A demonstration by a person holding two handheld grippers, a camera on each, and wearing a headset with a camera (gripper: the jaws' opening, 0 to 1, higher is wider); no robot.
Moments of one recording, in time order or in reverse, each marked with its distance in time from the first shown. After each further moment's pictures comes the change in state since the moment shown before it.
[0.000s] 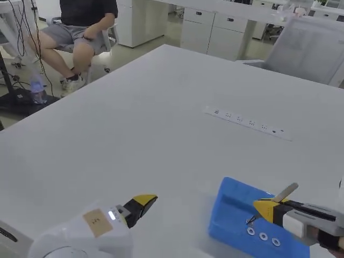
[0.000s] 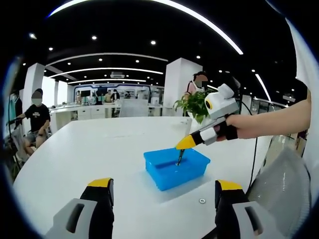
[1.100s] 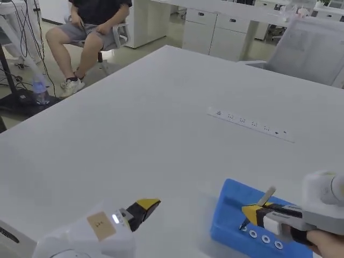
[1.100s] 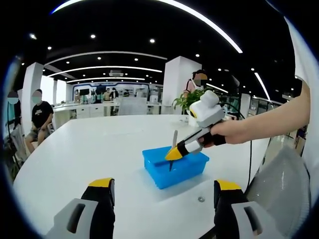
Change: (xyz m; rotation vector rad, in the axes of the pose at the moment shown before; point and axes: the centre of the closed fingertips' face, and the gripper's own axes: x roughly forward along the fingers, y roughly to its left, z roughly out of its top) left arm 0.001 -0.003 -0.003 0.000 0.018 -0.011; right arm 0.034 -0.008 -0.025 -0.100 0.121 -0.039
